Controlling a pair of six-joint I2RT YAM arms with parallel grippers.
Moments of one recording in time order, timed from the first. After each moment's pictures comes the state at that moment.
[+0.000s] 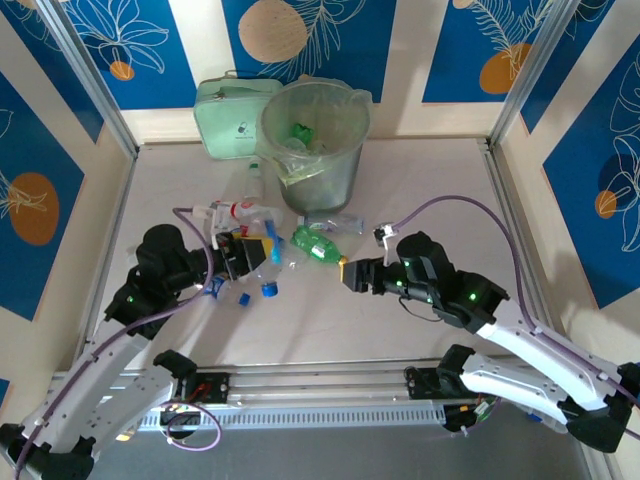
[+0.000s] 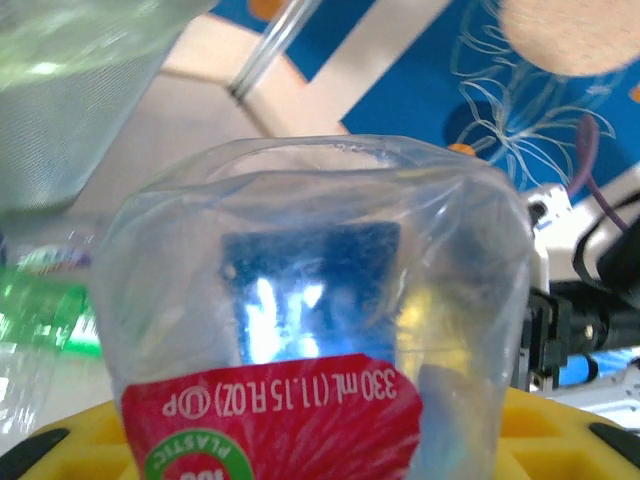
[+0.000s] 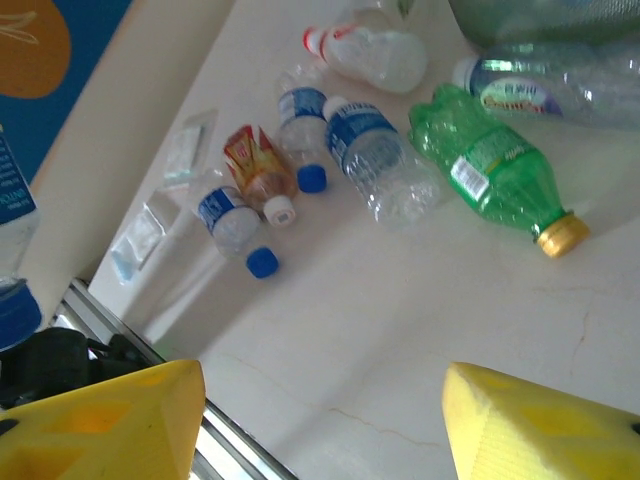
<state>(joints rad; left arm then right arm) -0.49 0.72 0.79 -0.24 0.56 -0.56 0.85 0.81 0.86 -0.58 -0.05 0.63</state>
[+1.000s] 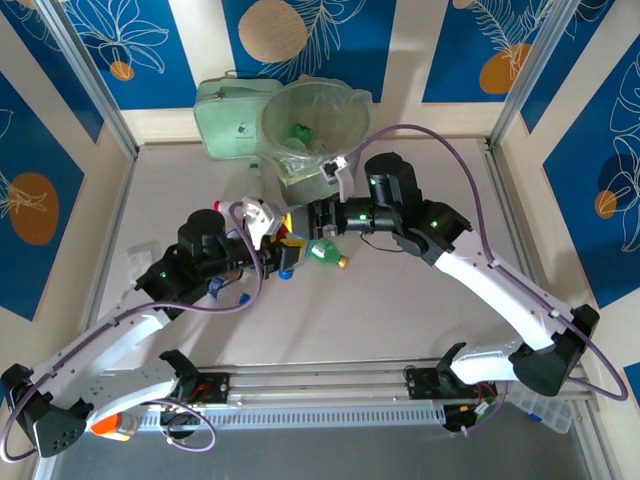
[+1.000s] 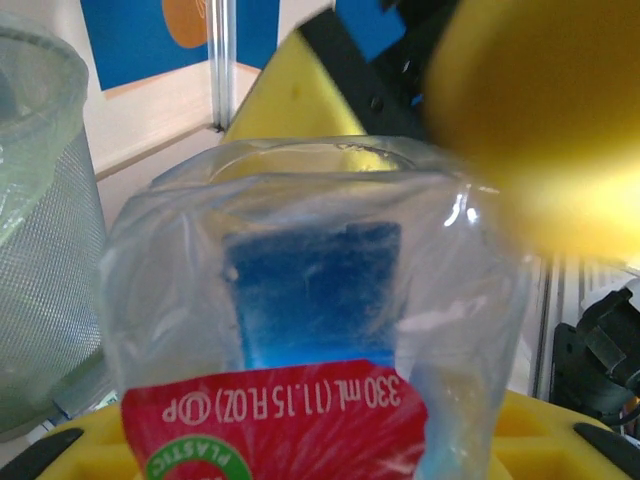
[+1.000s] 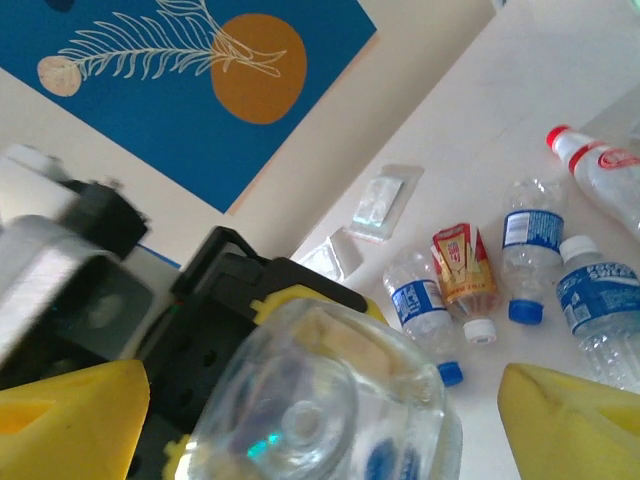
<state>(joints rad) -0.73 0.94 0.92 -0.20 0.36 -0.04 0.77 1.29 1.40 -0.50 -0.49 0.53</state>
